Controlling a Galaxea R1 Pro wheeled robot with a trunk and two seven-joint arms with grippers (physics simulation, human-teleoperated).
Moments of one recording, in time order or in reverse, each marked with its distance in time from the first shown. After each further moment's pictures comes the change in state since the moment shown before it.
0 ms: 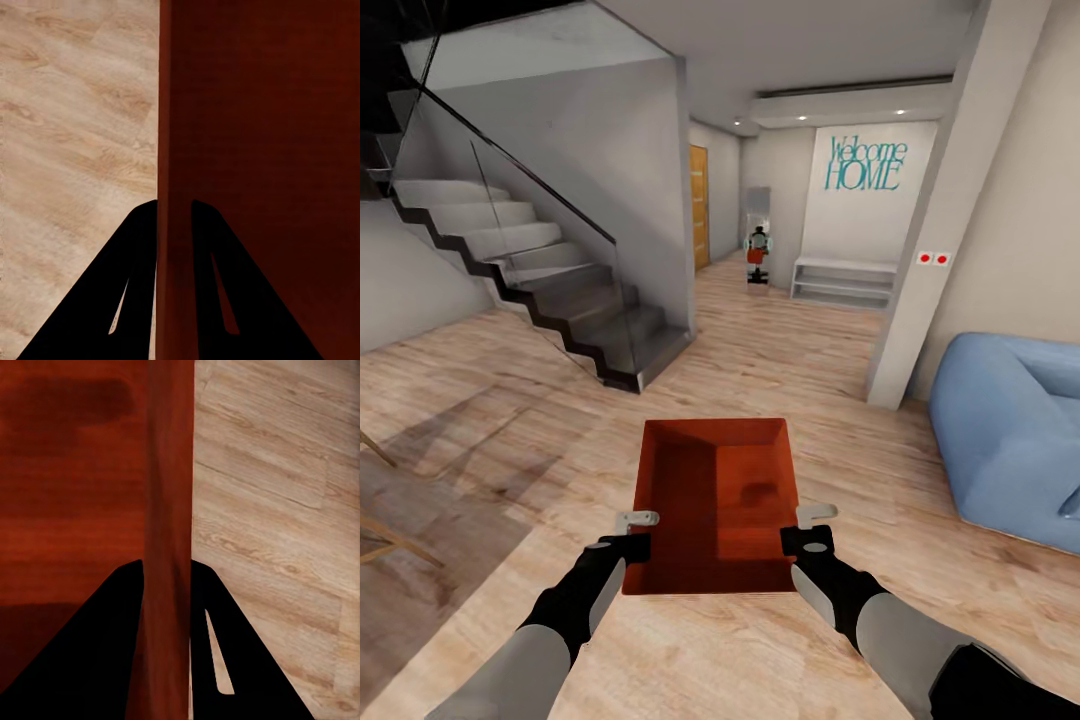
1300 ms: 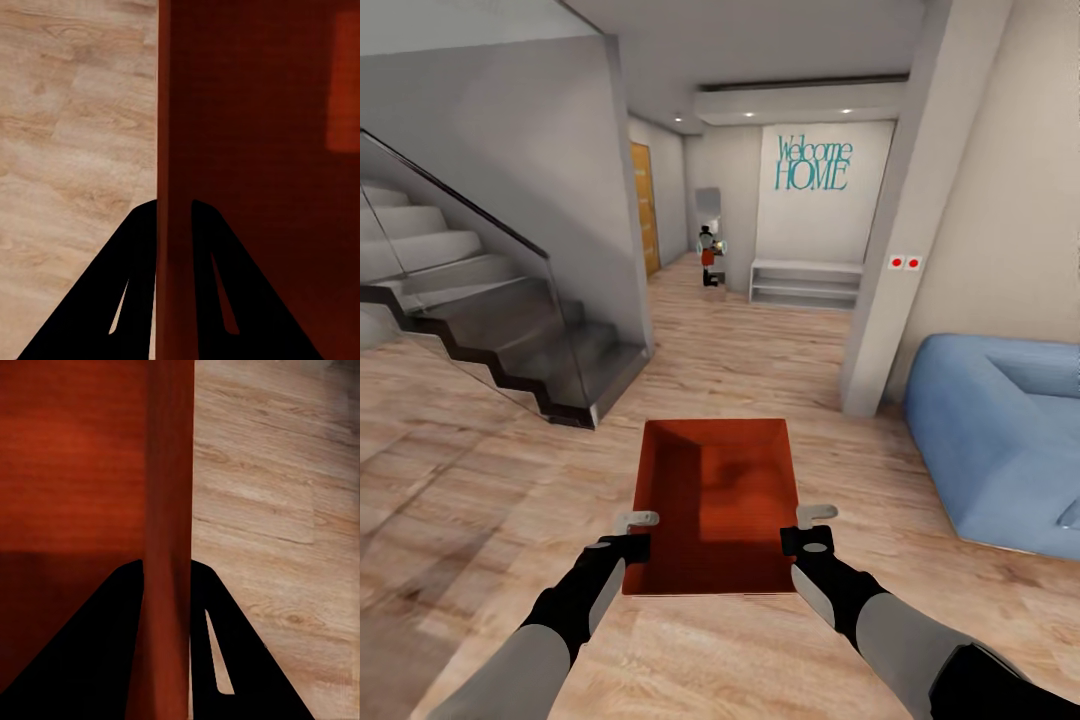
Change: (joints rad) left arm 0.000 0.000 0.002 0.001 -0.006 0.001 -0.004; right arm 0.000 0.001 -0.001 0.001 0.000 0.001 0.000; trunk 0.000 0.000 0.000
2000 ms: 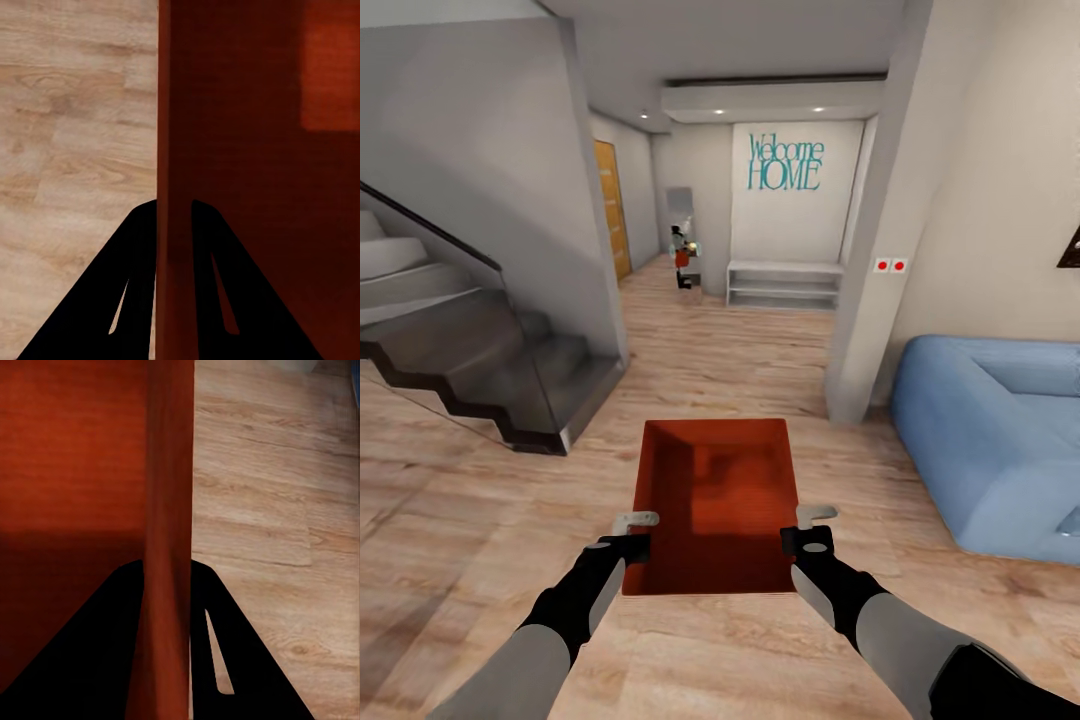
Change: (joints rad) left arm 0.000 0.000 0.000 0.001 0.001 0.000 0.000; right arm 0.000 0.000 0.000 0.000 -0.001 0.001 0.000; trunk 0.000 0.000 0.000
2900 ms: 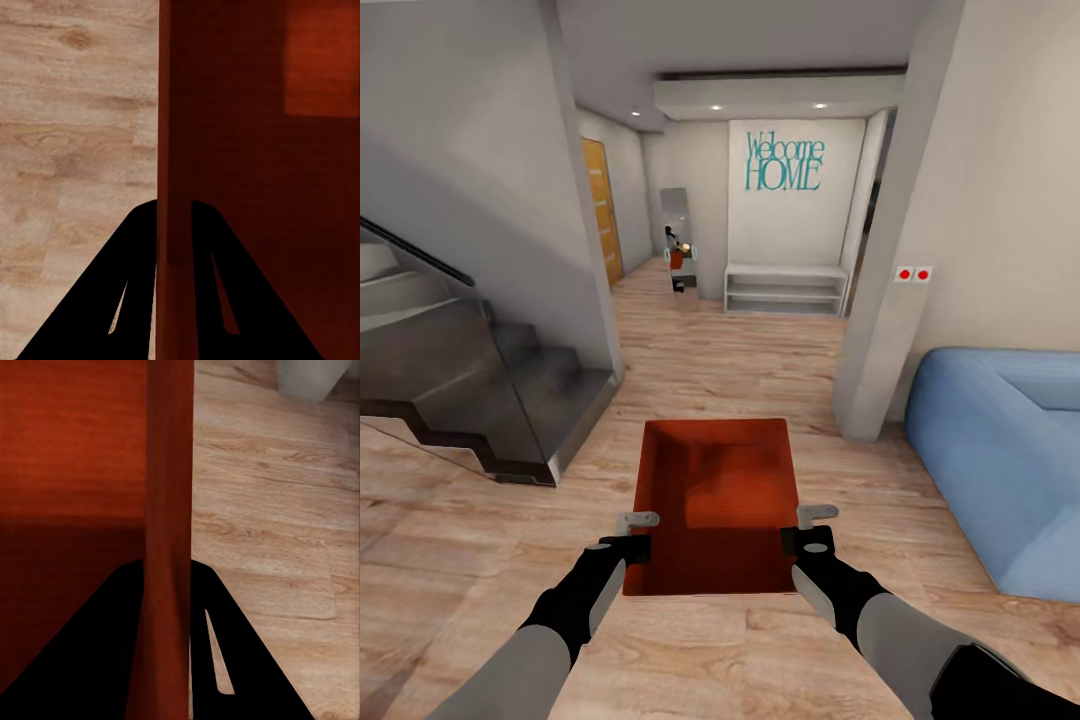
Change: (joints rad) left arm 0.000 -0.001 0.001 0.006 0.003 -0.008 0.000; right arm 0.000 -0.003 0.006 -0.001 -0.004 -0.001 0.001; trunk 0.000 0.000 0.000
